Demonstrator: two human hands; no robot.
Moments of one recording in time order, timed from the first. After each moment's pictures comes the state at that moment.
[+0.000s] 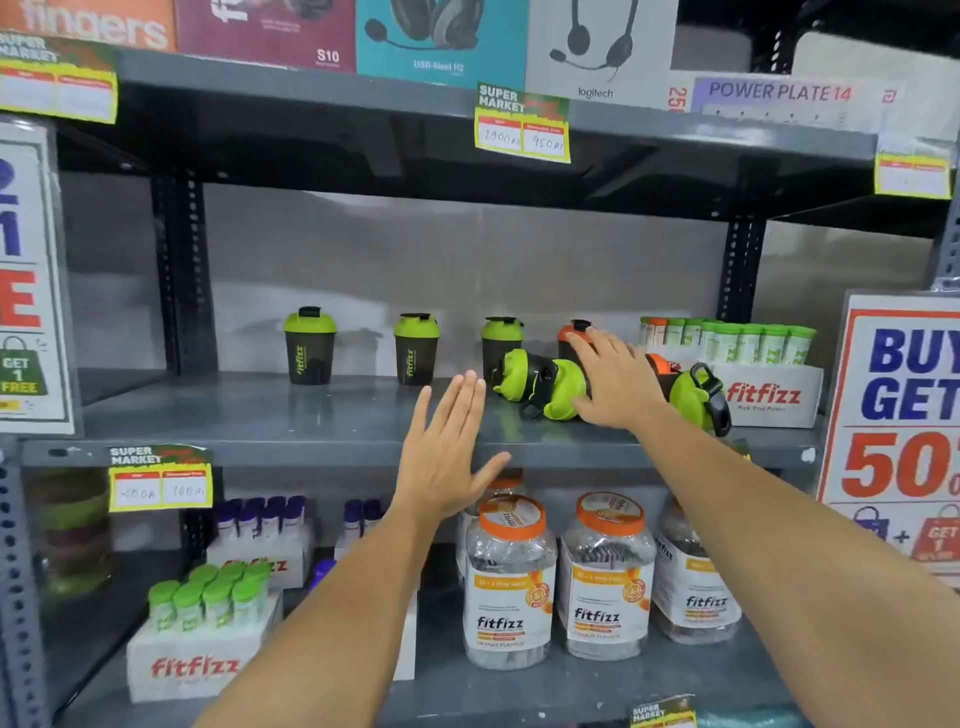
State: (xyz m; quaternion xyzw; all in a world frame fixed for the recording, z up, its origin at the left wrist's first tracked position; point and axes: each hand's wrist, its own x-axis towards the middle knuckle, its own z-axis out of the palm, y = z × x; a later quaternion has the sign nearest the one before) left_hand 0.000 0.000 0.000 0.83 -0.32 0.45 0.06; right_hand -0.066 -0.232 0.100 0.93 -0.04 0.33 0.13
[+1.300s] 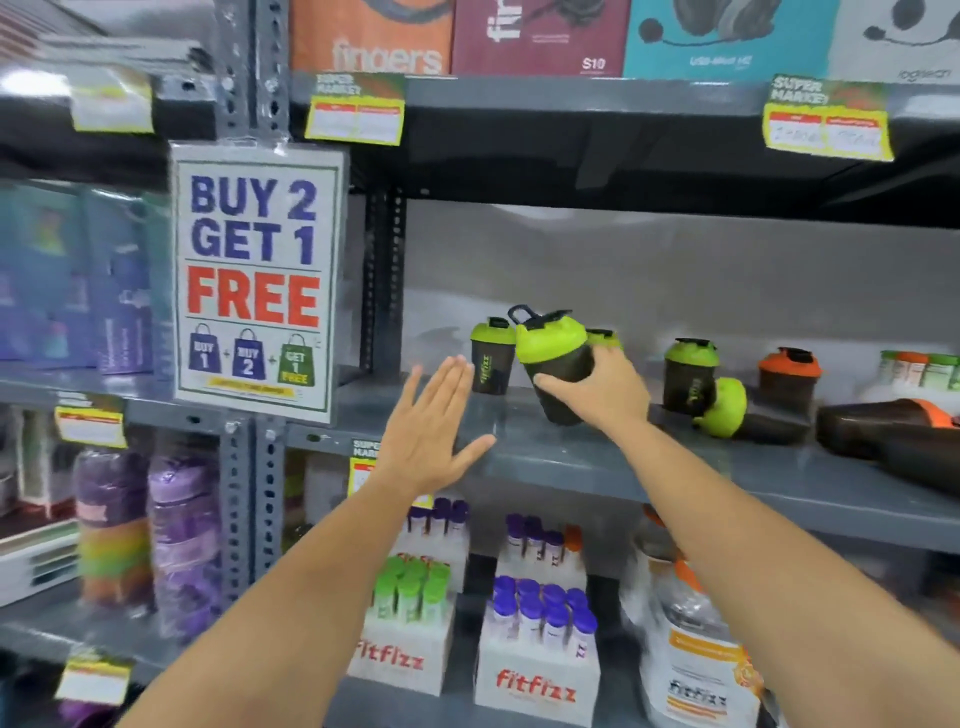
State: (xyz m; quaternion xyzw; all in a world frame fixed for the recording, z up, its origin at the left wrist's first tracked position) left_hand 0.061 0.250 0.030 0.87 -0.22 0.44 -0.02; right_hand 0.057 0.022 0.099 0.89 -0.03 0.39 -0.25
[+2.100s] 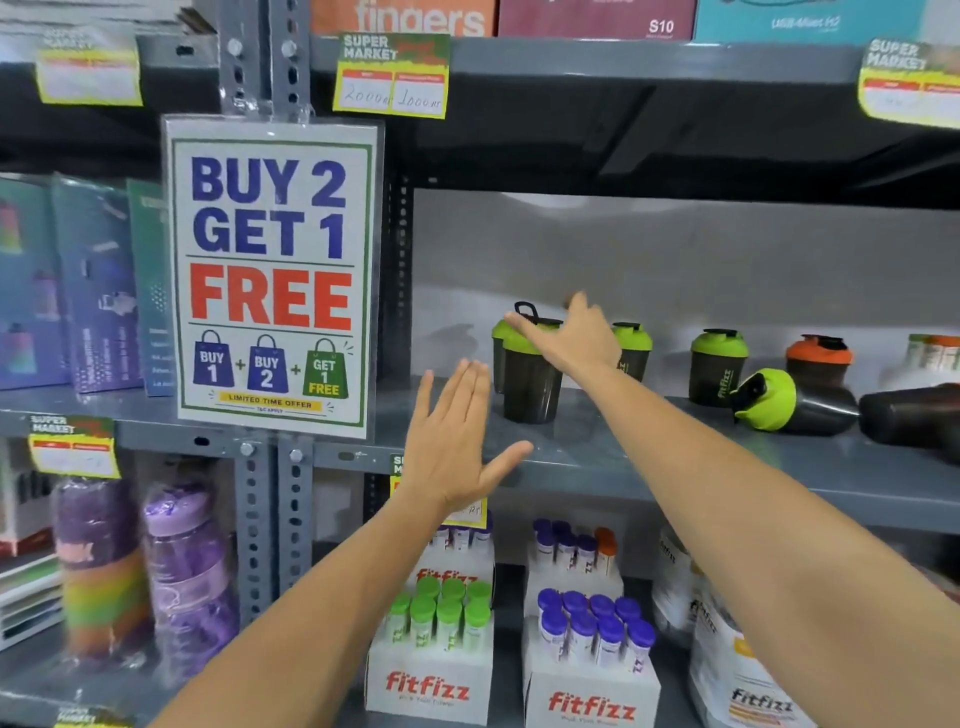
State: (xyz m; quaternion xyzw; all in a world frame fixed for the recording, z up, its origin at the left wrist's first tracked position) left_hand 0.087 0.275 0.020 0.84 -0.25 0.48 0.06; right_hand 0.119 0.106 0.136 0.87 -0.08 0.39 -0.27
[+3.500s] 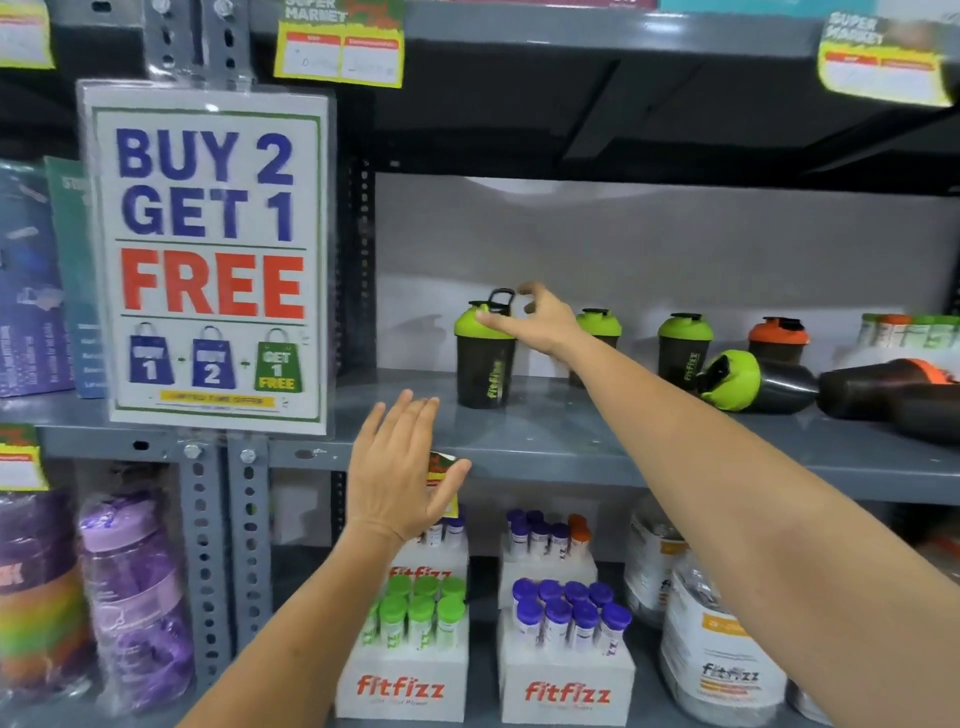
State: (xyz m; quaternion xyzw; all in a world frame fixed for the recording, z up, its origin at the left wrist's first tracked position) left_hand 0.092 0.286 -0.019 0.81 -0.23 0.53 0.09; right_hand 0.135 0.080 0.140 0.87 0.05 0.27 -0.40
